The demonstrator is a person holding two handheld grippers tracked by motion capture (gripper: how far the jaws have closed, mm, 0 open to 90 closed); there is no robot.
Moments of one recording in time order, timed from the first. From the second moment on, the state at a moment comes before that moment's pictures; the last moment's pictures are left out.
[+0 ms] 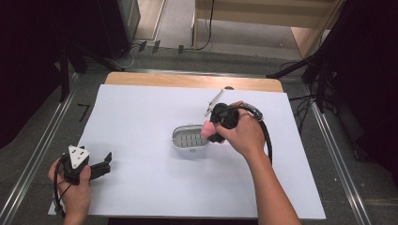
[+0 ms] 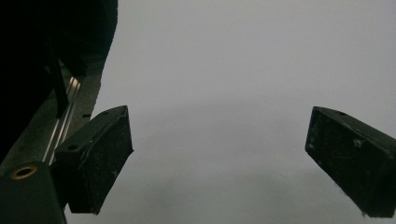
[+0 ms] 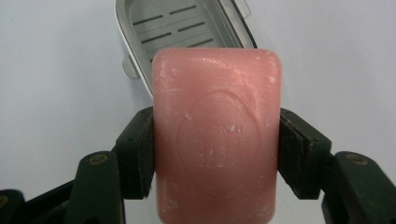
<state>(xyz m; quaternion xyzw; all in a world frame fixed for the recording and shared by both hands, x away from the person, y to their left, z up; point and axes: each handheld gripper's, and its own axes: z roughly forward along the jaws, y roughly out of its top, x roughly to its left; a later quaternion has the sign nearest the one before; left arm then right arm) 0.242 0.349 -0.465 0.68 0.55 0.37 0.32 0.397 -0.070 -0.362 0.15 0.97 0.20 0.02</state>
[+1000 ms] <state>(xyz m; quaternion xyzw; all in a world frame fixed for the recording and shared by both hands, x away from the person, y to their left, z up) 0.242 0.350 -0.464 0.68 0.56 0.36 0.32 0.414 -0.008 -0.384 0.07 0.98 0.18 0.01</state>
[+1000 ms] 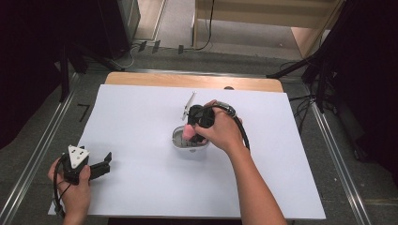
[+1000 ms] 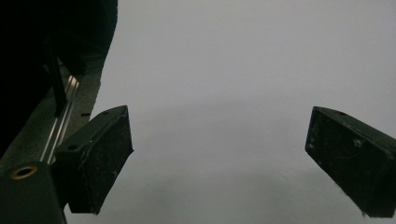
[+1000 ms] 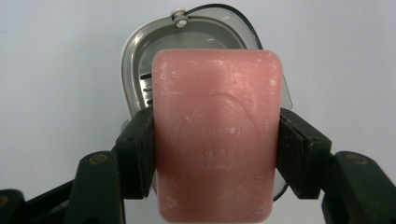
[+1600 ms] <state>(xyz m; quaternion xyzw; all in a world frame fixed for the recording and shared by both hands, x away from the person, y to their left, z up) 0.242 0.350 -0.464 0.68 0.56 0.36 0.32 0.415 -0.005 -0.382 0.06 0.97 0.21 0.00</state>
